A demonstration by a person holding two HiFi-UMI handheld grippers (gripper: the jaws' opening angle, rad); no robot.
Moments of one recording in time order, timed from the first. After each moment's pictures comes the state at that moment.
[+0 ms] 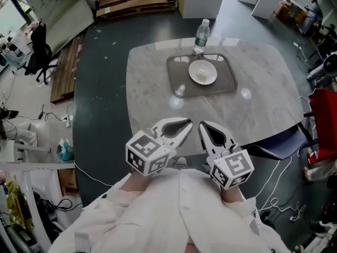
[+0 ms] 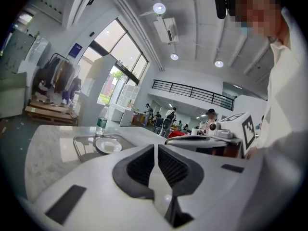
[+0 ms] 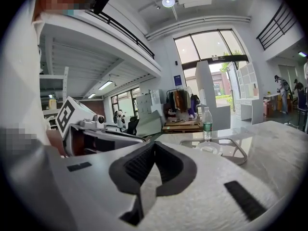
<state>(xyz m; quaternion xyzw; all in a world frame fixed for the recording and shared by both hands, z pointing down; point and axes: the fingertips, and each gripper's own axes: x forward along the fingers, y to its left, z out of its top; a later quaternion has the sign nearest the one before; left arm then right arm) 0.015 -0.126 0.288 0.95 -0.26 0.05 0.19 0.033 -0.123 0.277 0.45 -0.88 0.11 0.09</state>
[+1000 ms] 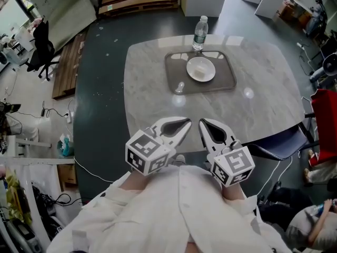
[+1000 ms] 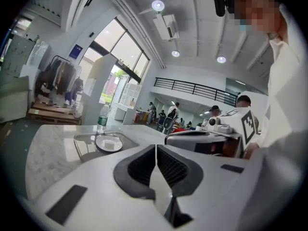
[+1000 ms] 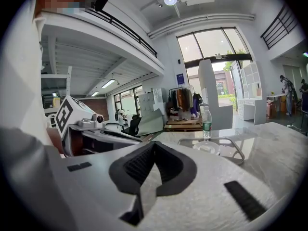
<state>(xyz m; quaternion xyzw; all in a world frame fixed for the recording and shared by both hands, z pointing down) 0.034 -0.120 0.294 0.94 -0.28 0.07 0.19 0.053 -0.122 0.278 0.43 -0.89 0.11 0.10</state>
